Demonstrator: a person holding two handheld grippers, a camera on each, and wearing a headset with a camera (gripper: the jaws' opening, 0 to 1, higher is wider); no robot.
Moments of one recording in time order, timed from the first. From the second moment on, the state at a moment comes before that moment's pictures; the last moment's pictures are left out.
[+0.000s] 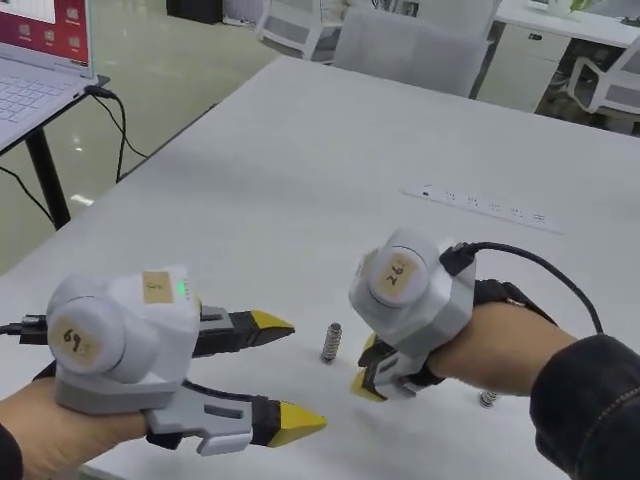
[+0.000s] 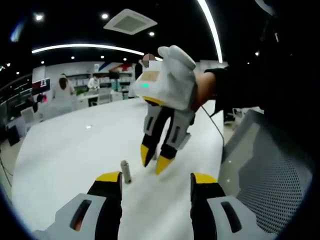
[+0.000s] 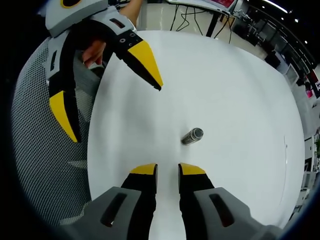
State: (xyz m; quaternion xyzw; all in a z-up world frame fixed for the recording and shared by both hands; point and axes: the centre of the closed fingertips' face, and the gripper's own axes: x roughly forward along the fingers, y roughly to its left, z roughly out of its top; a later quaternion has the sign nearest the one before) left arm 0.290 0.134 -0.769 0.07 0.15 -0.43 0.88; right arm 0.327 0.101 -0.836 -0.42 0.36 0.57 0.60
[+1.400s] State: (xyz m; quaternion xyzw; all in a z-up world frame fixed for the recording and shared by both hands) left arm 0.279 0.122 -0.769 0.08 0.15 -0.46 0.87; right arm 0.280 0.081 -0.815 -0.33 0.34 0.55 0.68
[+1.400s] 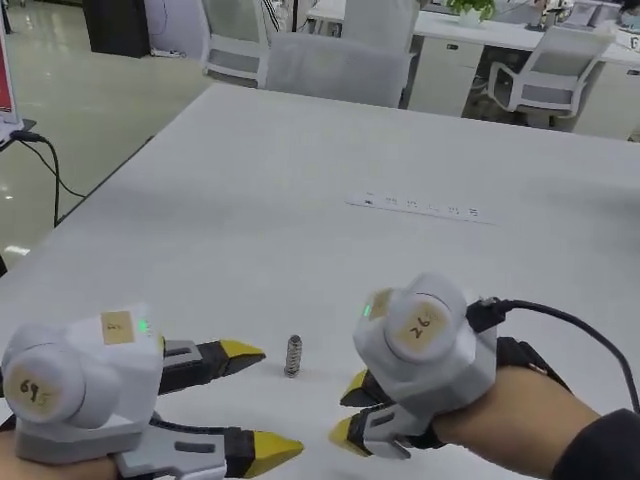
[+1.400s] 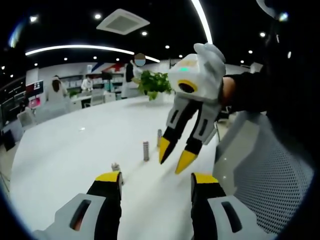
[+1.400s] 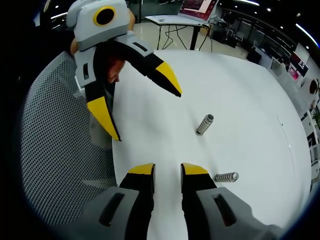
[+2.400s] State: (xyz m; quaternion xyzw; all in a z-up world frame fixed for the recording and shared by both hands) left arm 0.279 0.121 -0.767 0.07 0.15 -0.46 0.87; right arm 0.274 0.042 -0.802 -0.27 0.34 0.51 0.74
